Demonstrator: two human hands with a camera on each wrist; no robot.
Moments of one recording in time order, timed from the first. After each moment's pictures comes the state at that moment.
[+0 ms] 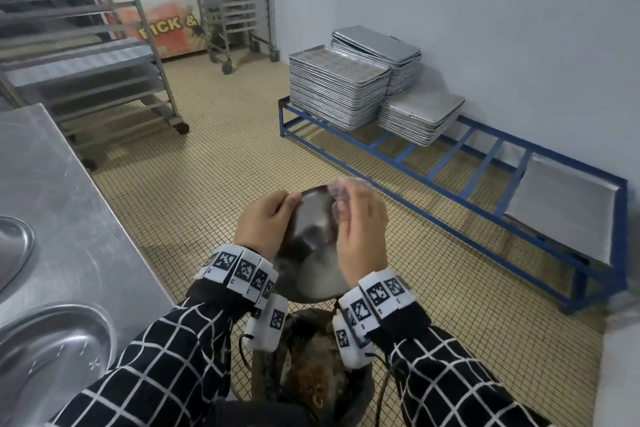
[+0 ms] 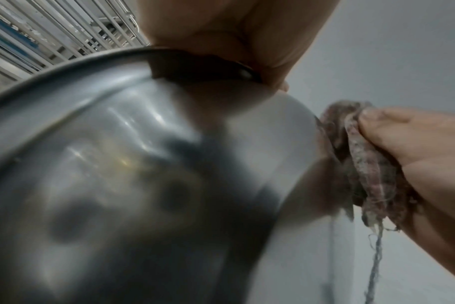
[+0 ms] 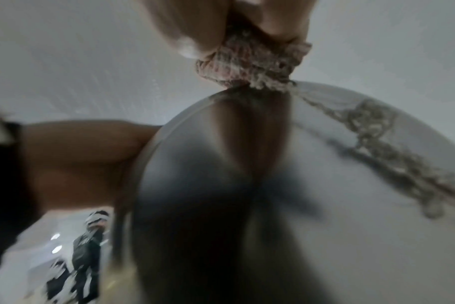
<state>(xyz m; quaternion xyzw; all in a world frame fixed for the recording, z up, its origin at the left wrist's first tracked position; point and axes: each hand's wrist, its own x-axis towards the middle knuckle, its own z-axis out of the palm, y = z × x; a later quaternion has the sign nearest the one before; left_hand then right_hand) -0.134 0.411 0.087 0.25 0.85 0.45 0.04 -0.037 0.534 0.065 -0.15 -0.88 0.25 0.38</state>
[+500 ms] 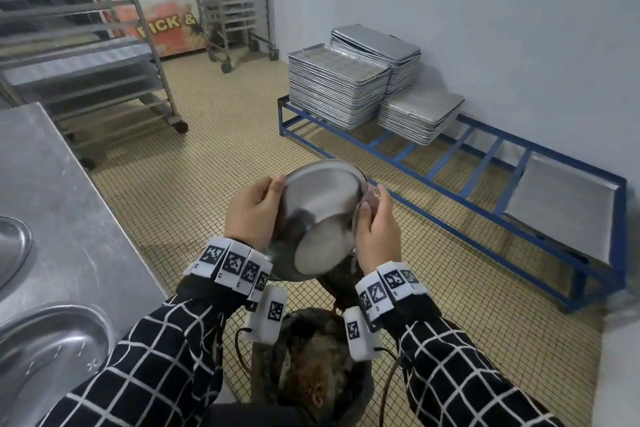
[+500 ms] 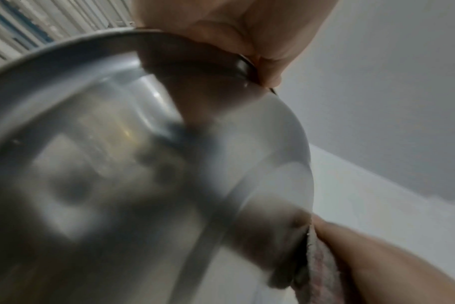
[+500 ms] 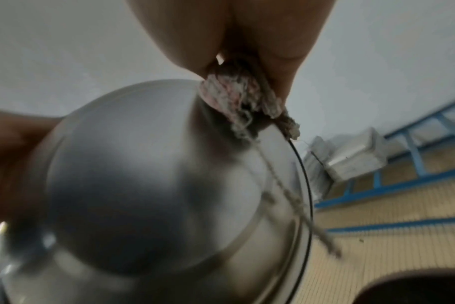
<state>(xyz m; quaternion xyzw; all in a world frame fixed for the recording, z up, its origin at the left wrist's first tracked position) -0.134 0.406 0.105 0.21 0.83 0.52 0.01 -0.032 0.560 0.058 -0.29 -0.80 0.43 0.31</state>
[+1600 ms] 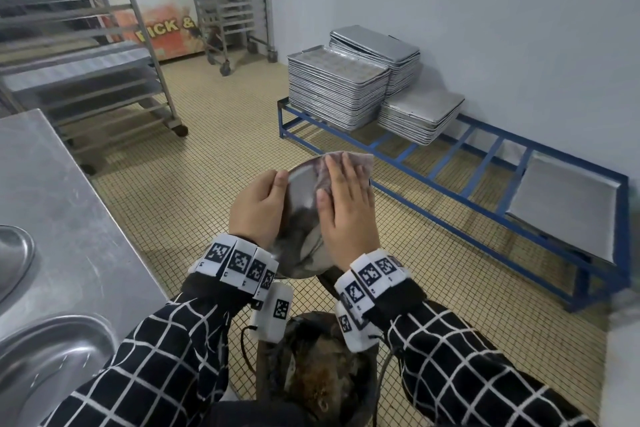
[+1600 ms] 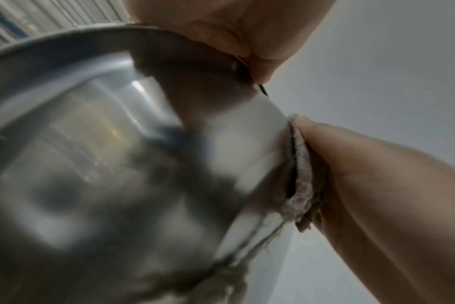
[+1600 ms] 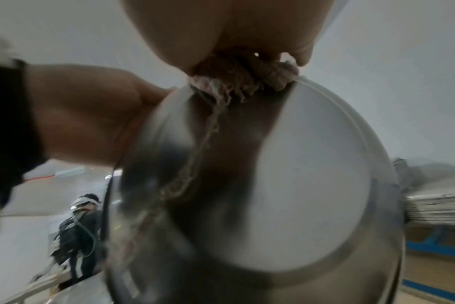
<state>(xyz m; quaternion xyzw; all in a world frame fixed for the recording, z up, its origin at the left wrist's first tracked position) -0.141 0.409 0.117 0.21 0.82 0.53 0.02 -0.073 0.535 0.076 -0.15 -0.92 0.21 0.30</state>
